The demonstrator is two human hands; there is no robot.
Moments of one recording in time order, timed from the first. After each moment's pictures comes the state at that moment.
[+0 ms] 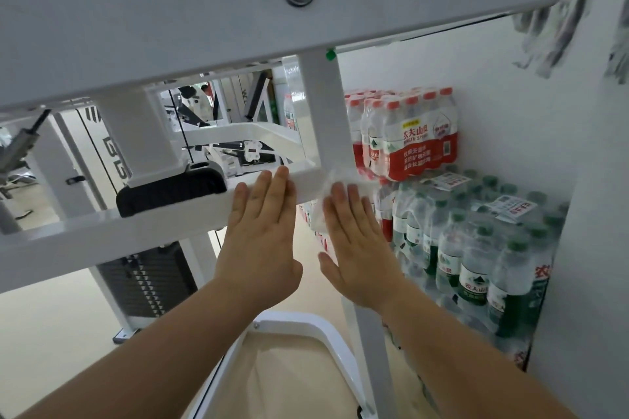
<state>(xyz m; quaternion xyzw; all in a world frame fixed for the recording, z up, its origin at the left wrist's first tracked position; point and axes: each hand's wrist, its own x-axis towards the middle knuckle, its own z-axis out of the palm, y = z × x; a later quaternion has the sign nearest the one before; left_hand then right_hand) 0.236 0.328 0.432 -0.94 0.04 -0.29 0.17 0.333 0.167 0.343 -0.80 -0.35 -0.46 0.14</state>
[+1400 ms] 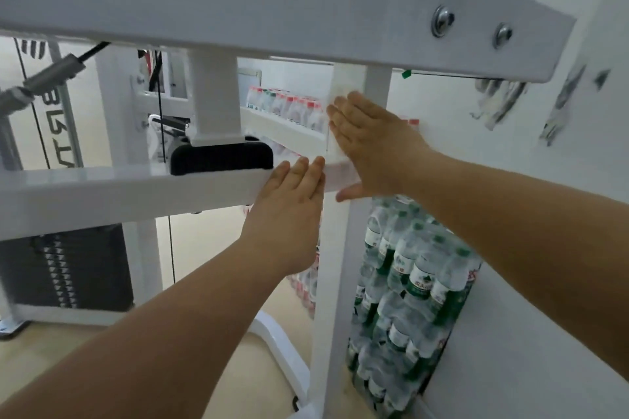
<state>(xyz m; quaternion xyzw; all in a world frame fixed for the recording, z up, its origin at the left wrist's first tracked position) 0.221 0.354 0.453 -0.95 0.14 -0.27 0.10 0.295 0.180 0.551 -0.77 -0.26 -0.33 -0.47</state>
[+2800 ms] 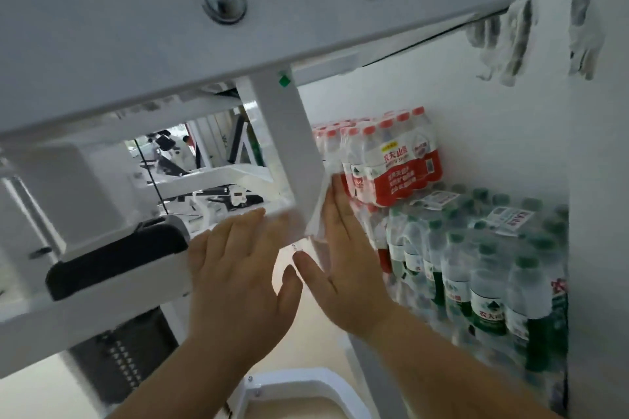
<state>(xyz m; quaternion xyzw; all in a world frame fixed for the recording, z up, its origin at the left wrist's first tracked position) 0.256 0.323 0.439 -0.87 0.12 -0.47 0.07 0.331 0.180 0.388 -0.73 -0.31 -0.41 0.45</state>
